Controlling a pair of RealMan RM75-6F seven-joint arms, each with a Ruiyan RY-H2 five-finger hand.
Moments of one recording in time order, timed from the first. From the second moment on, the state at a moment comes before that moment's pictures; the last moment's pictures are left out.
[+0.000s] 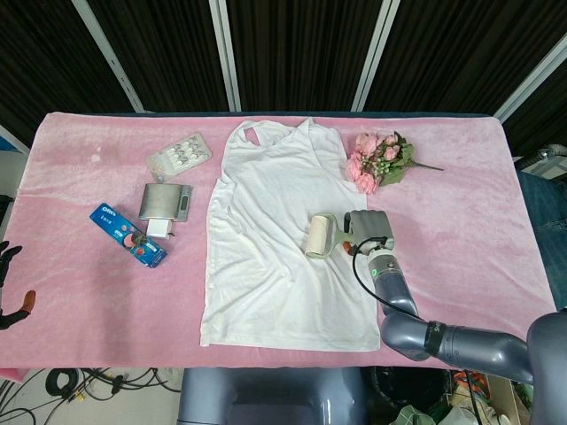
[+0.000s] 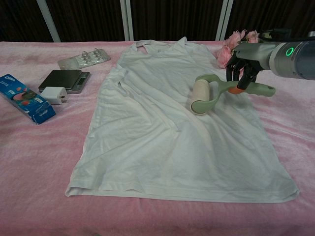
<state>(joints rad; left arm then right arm) -0.08 -1.06 -0.10 -1.76 1.26 1.43 0.12 1.00 -1.47 0.25 -1.59 -0.25 0.99 -0.73</state>
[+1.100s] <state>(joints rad) -0.08 -1.06 -0.09 -1.76 1.26 1.43 0.13 1.16 -1.58 0.28 -1.50 -0.13 0.95 -0.80</state>
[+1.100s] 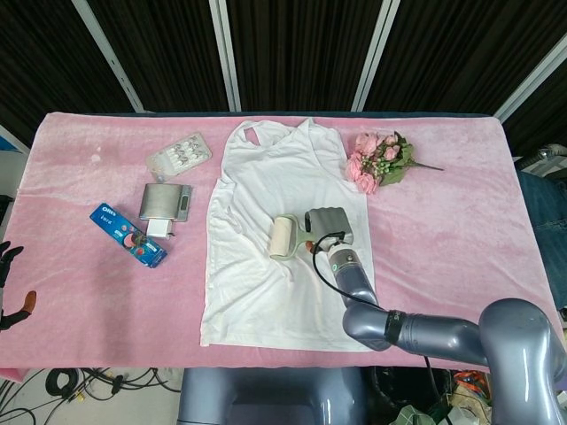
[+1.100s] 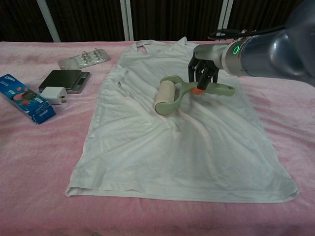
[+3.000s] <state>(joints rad) -0.08 -1.06 -0.10 -1.76 1.26 1.43 0.12 1.14 -1.46 0.19 -1.59 -0.15 0.87 -0.72</state>
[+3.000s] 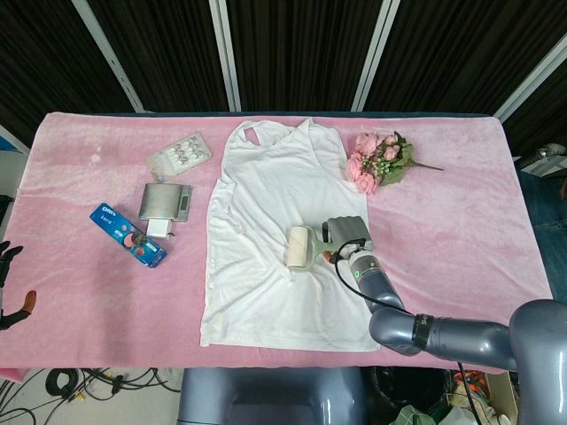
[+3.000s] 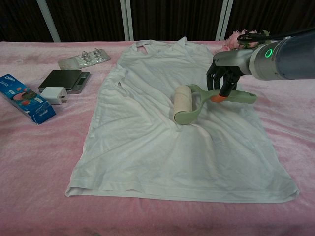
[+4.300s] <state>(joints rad) -0.08 -1.06 -0.09 -1.76 1.26 1.43 0.13 1.22 -1.45 0.15 -1.59 -0.01 0.90 -0.77</state>
